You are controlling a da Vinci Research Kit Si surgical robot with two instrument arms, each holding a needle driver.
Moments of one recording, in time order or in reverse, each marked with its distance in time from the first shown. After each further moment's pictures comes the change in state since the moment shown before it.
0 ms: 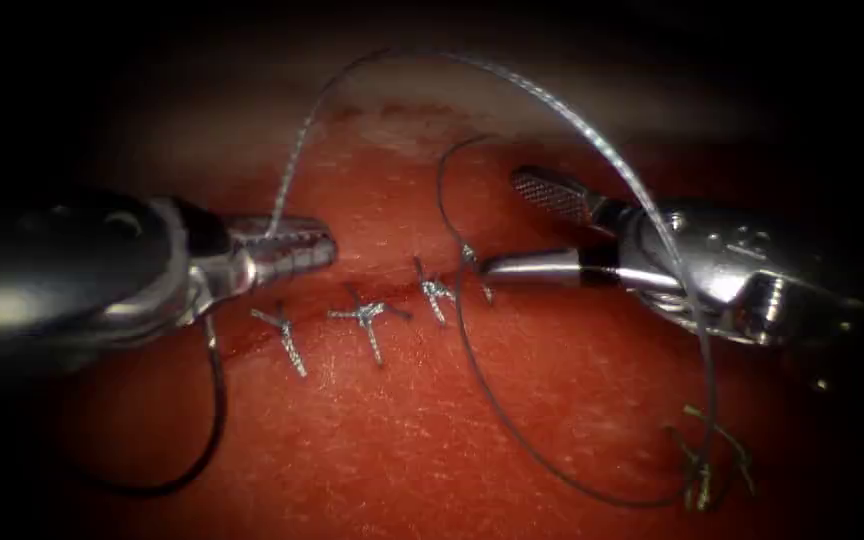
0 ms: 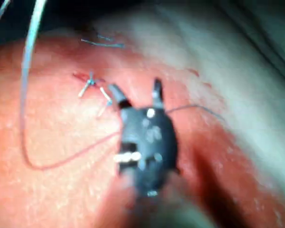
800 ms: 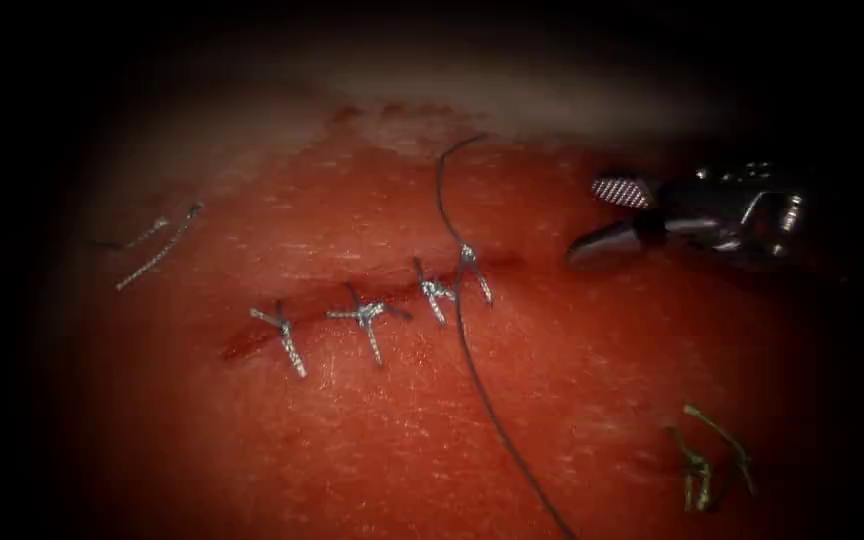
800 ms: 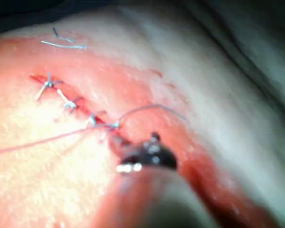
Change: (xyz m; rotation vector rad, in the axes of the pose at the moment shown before) right arm -0.002 0.006 -0.002 -0.146 -0.366 0.007; left arm -0.003 0.019 -0.024 -0.292 0.040 0.229
